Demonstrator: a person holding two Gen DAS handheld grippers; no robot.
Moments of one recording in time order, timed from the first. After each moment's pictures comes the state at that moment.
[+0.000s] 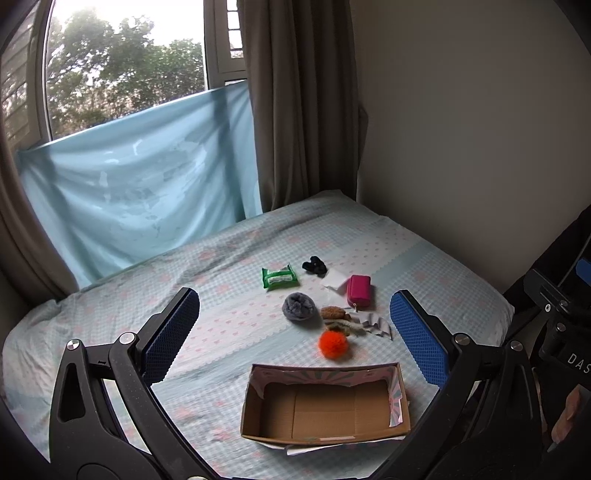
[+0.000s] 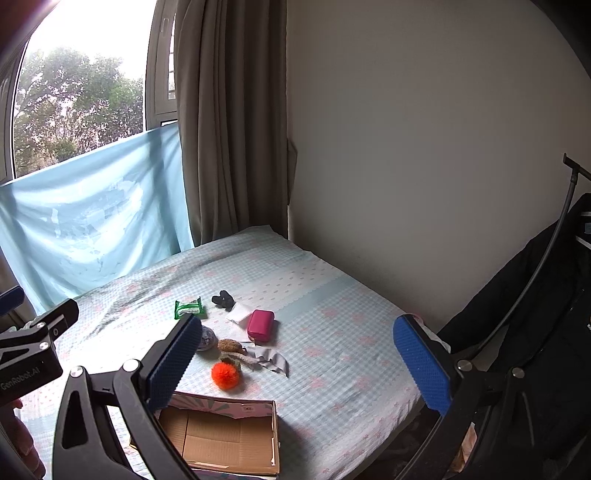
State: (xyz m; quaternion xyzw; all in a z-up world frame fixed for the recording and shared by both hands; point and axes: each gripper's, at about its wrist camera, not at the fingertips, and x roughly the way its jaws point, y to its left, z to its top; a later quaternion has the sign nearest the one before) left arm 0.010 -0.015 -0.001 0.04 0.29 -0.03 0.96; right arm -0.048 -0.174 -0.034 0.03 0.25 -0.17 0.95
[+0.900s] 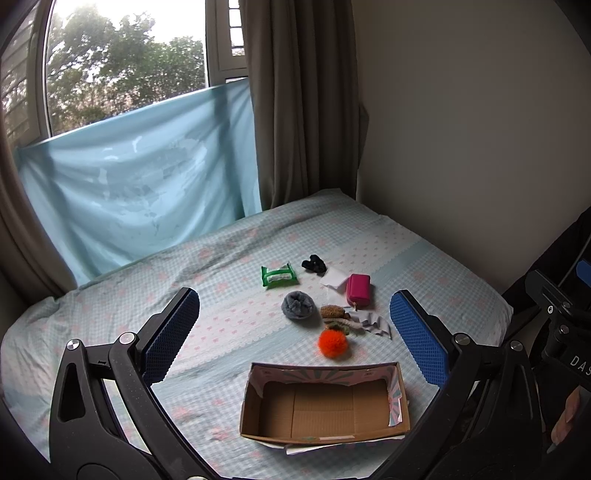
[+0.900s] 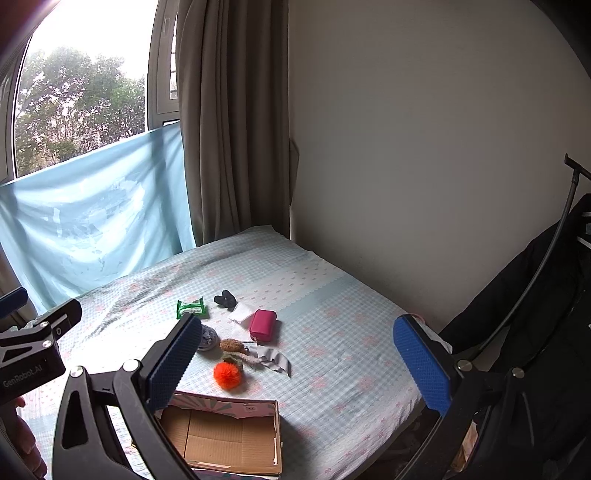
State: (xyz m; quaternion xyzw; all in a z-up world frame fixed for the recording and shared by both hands) left arm 0.013 -0.013 -0.002 0.03 0.29 -0.03 0.96; right arm -0.048 -0.172 -0.034 0.03 0.25 -0.16 0.95
